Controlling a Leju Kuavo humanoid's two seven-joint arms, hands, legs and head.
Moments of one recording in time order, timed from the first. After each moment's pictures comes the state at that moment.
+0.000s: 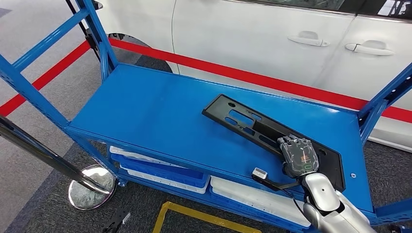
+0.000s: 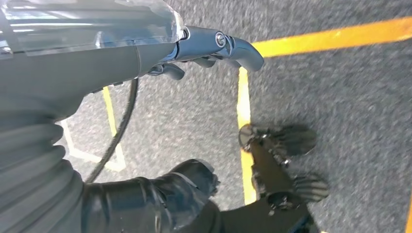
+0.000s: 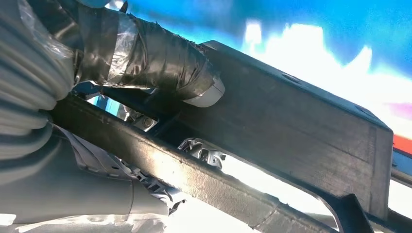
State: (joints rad) left arm -0.01 -0.07 0.59 -0.18 -0.56 -0.28 -0.08; right arm -0.54 -0.39 0.57 -1.14 1.41 -0.49 -0.01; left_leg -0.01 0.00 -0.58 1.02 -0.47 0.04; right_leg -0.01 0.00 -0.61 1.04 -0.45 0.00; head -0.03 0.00
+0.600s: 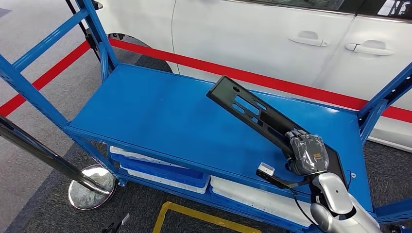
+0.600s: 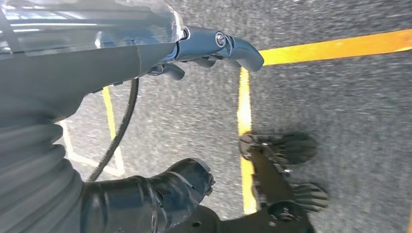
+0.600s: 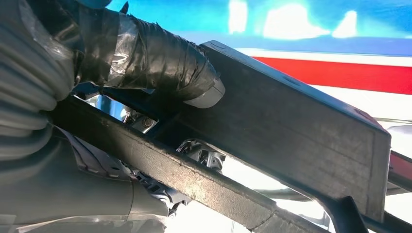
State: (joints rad) left arm -0.01 -0.07 0.59 -0.18 -0.58 -0.26 -0.06; right arm -0.50 -0.44 0.50 -1.29 1.29 -0.49 -0.08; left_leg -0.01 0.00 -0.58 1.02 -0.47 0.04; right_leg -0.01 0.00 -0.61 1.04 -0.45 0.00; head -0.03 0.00
